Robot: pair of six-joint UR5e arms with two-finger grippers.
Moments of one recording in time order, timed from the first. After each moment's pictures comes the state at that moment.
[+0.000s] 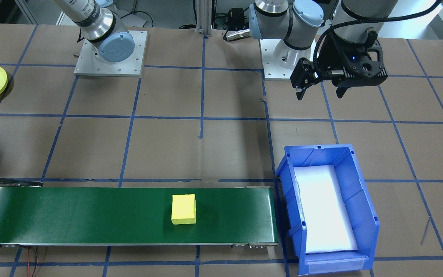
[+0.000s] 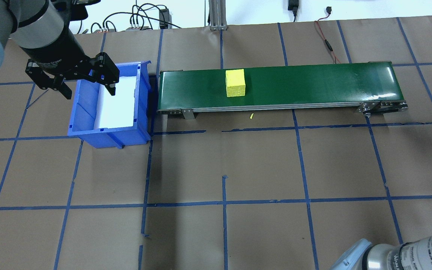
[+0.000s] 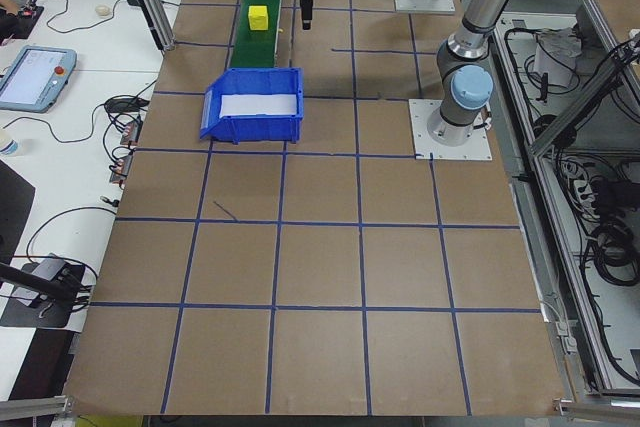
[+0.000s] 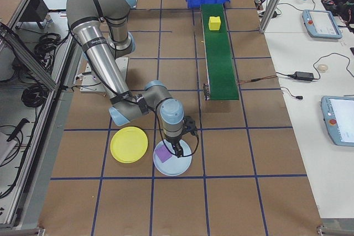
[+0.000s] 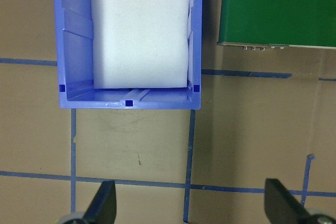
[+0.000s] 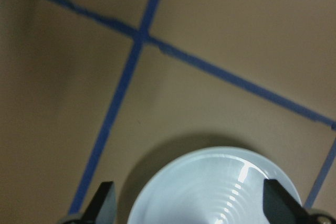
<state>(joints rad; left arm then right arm) -1.54 -1.54 -1.57 -1.59 1.60 -0.04 0.68 -1.22 1.75 -2.24 -1.54 -1.31</state>
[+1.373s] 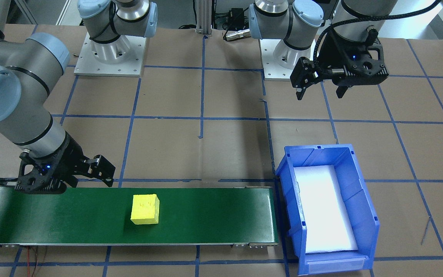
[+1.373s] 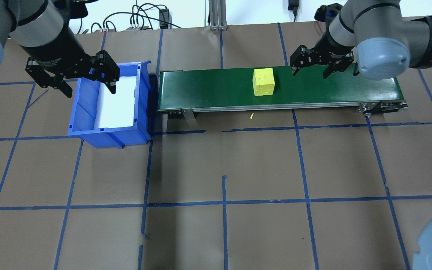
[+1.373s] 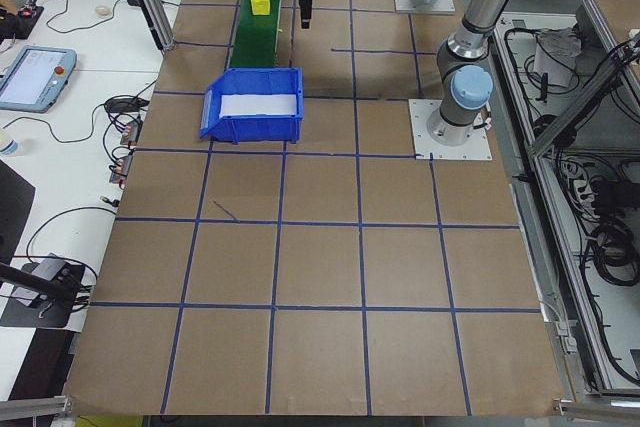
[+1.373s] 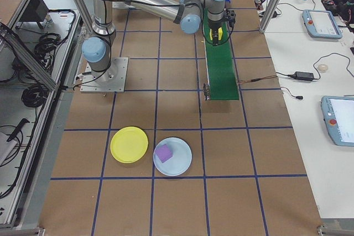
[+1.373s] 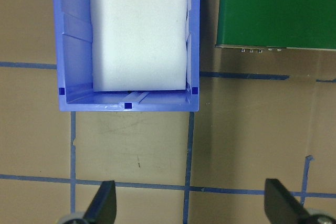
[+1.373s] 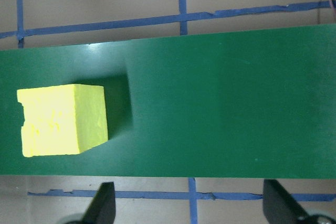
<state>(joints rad) -1.54 -1.54 -1.57 -1.58 1.60 -0.04 1.47 -1.26 1.64 -2.05 -1.36 -0.02</state>
